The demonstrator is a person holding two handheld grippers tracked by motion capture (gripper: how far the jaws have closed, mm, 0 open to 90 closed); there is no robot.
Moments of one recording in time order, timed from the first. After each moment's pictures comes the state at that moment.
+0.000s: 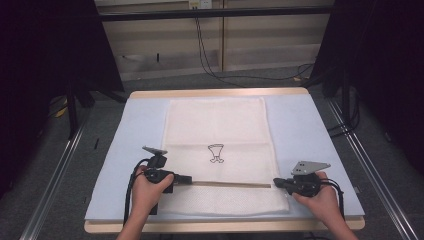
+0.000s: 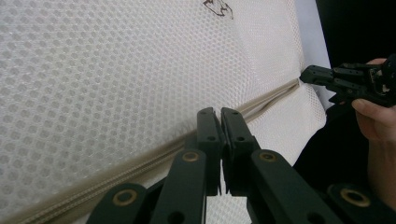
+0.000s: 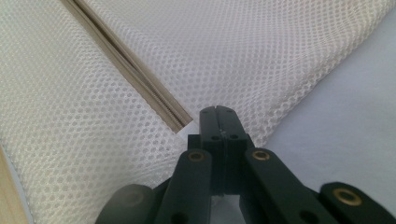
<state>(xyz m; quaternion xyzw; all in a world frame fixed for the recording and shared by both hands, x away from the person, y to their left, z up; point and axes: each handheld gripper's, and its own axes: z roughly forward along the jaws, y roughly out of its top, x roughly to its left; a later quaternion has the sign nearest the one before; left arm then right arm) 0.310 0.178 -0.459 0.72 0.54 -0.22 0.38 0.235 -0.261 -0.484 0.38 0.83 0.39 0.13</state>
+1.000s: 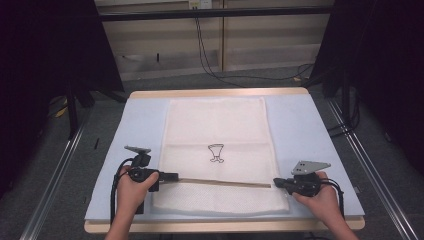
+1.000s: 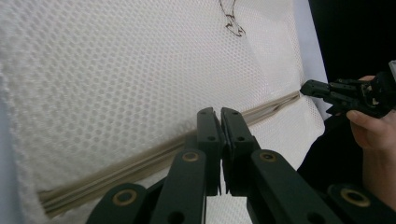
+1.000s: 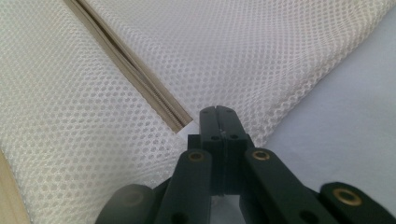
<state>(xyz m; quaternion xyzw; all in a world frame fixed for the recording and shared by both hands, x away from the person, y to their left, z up) 0.311 0.218 -0.452 0.70 0.56 -0.20 0.40 0.235 -0.262 -0.484 0.38 0.83 0.39 0.12</state>
